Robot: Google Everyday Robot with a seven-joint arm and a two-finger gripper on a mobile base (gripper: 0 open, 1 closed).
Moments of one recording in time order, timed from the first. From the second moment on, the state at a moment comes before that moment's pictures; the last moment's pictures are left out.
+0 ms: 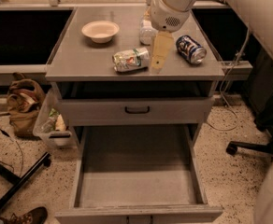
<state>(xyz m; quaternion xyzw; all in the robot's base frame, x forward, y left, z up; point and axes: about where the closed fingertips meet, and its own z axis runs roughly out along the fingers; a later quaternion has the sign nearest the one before) 0.646 -0.055 0.944 -0.72 0.65 -0.01 0.24</state>
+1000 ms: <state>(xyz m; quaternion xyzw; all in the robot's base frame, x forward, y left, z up) 0.708 -0.014 0.893 -0.71 0.64 0.12 0.28</state>
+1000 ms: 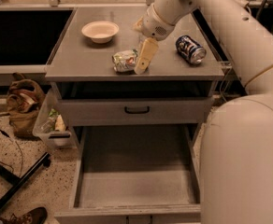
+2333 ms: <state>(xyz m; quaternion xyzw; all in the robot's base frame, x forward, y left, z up) 0.725 -0.014 0.856 -0.70 0.64 0.18 0.26</state>
